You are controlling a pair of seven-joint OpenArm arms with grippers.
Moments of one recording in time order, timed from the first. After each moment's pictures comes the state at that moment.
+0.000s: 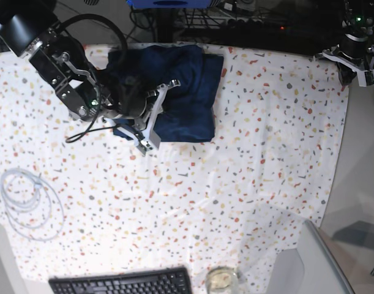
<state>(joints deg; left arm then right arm) 40.6 -21.6 -23.9 91.4 -23.7 -1.1 9.8 3.3 19.0 -40.1 92.6 38.5 -5.8 -53.2</state>
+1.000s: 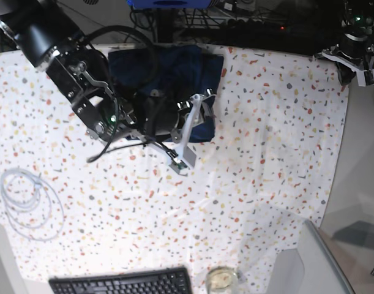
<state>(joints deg) 40.7 -21.4 -23.8 91.4 -23.7 -1.1 9.8 7.4 12.3 -40.1 101.4 38.4 -10.3 -64.9</state>
